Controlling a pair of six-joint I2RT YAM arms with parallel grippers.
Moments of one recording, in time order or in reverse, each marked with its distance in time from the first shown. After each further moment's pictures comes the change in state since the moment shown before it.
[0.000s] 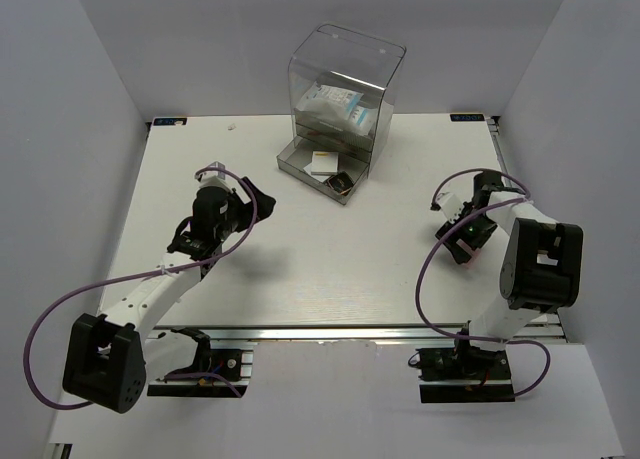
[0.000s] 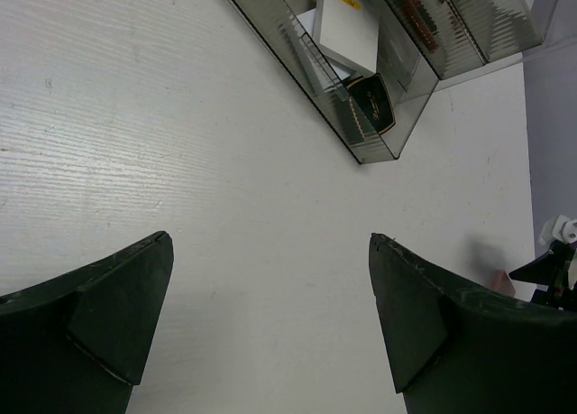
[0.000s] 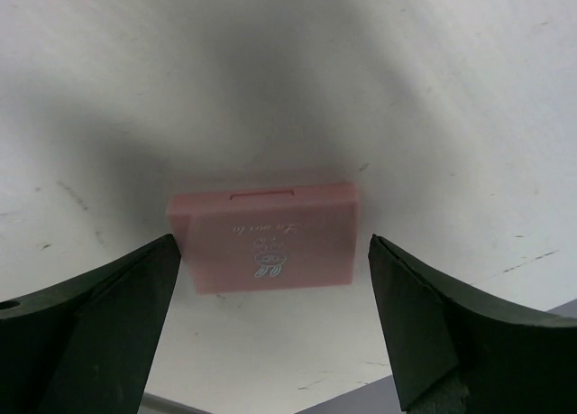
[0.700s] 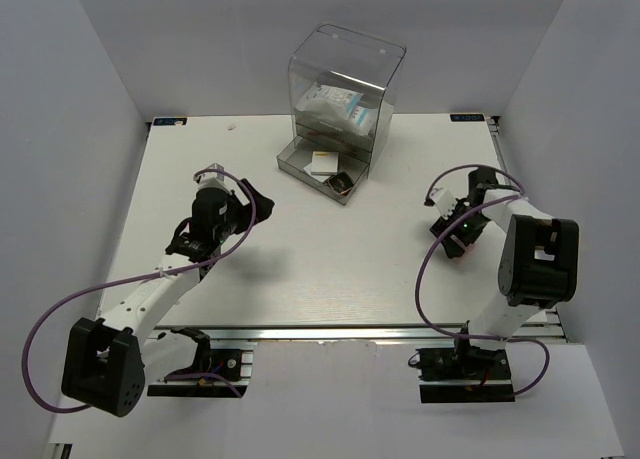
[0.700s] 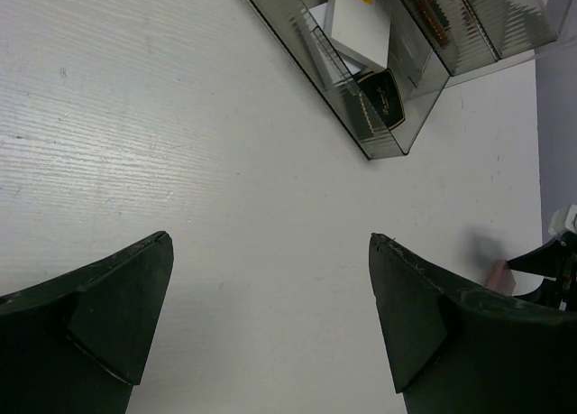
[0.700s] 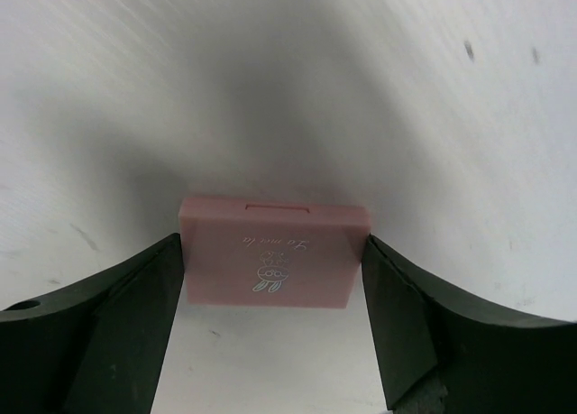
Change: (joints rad) left arm 0.000 -0.018 0.000 -0.042 -0.014 0.000; right arm 0.018 0.034 0.018 0.053 -0.059 -0.006
